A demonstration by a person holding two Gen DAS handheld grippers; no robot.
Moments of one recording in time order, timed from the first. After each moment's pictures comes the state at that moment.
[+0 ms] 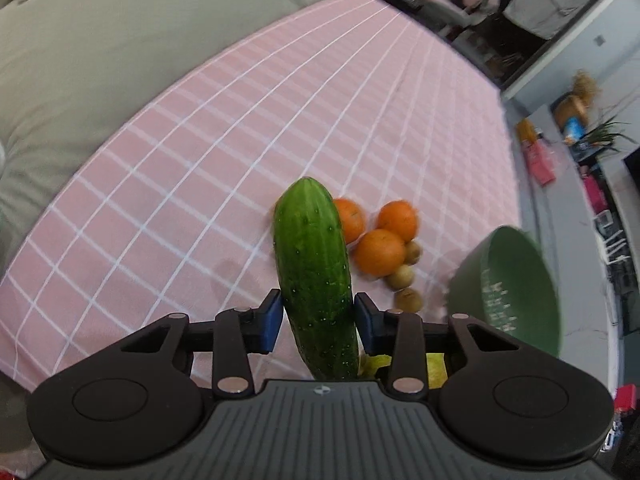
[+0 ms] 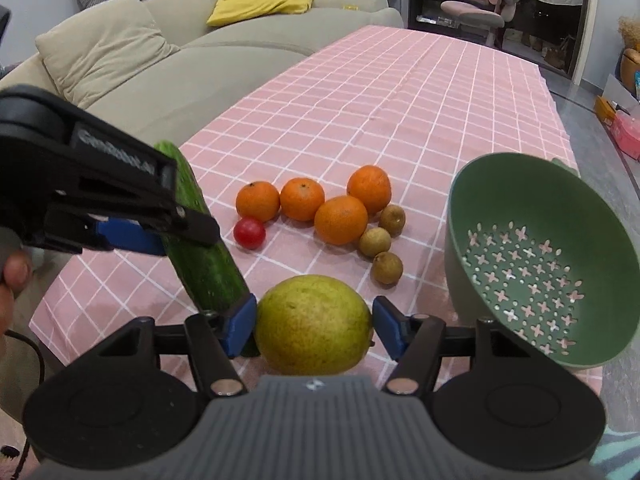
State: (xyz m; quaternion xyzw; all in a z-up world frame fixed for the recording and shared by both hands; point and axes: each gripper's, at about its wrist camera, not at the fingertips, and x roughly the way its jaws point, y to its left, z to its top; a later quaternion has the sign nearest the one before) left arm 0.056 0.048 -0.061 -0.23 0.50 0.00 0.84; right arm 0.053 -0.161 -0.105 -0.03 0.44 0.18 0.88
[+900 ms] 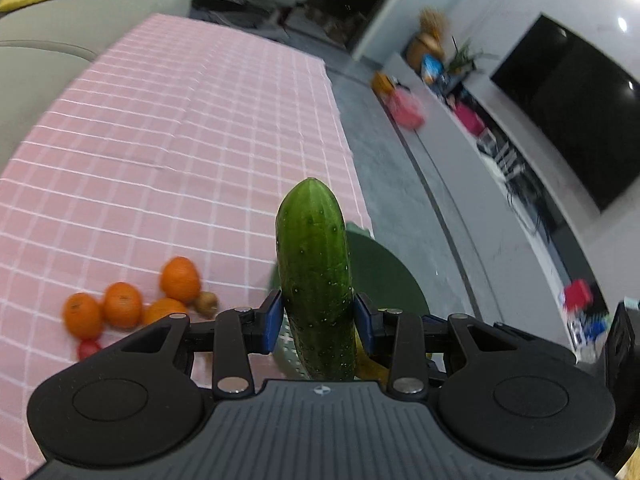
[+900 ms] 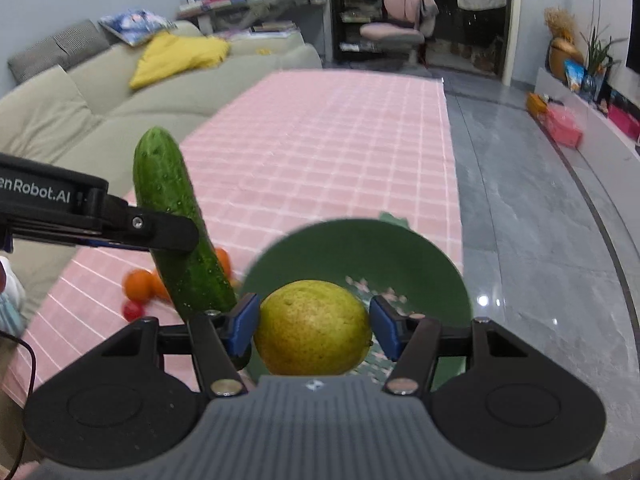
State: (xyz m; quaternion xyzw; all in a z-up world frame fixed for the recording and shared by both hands) left arm 0.131 -0.080 -0.026 -0.14 0.46 -0.22 0.85; right arm 0.096 -0.287 -0.050 0.01 0.41 0.09 0.91
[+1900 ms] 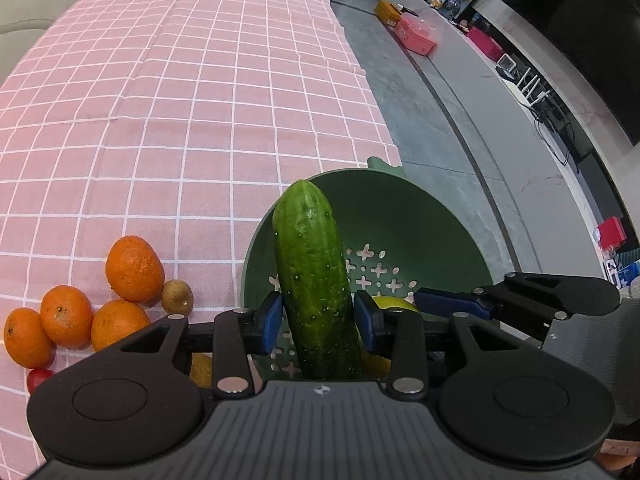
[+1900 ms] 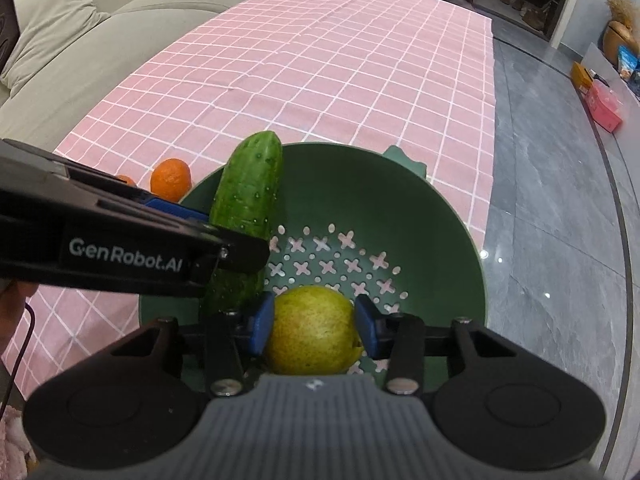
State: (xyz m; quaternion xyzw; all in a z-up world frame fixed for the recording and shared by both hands) left arm 0.169 -0.131 -0.092 -0.06 0.53 -0.22 0.81; right arm 0.164 -0.298 -0.110 -0.07 0.52 0.13 0.84
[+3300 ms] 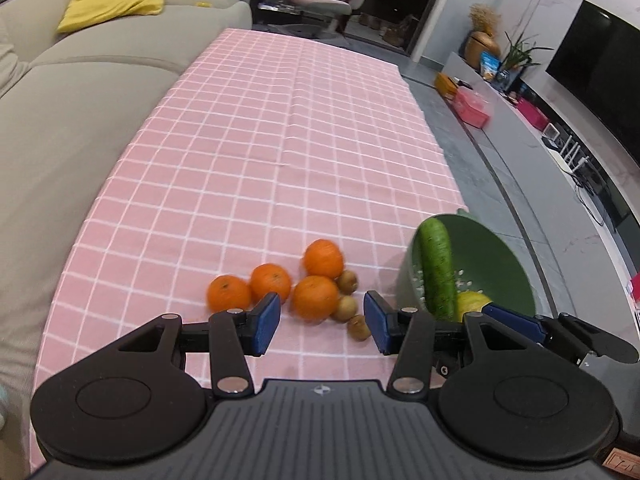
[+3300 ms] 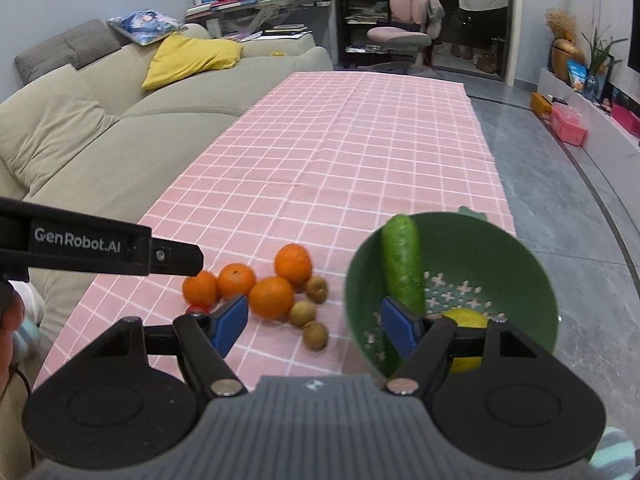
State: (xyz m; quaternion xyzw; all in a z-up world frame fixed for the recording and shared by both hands) left arm 0.094 0.005 -0.031 -0.08 0.46 -0.12 0.88; right arm 0.077 -0.194 -0.055 0.01 0.39 0.09 0.91
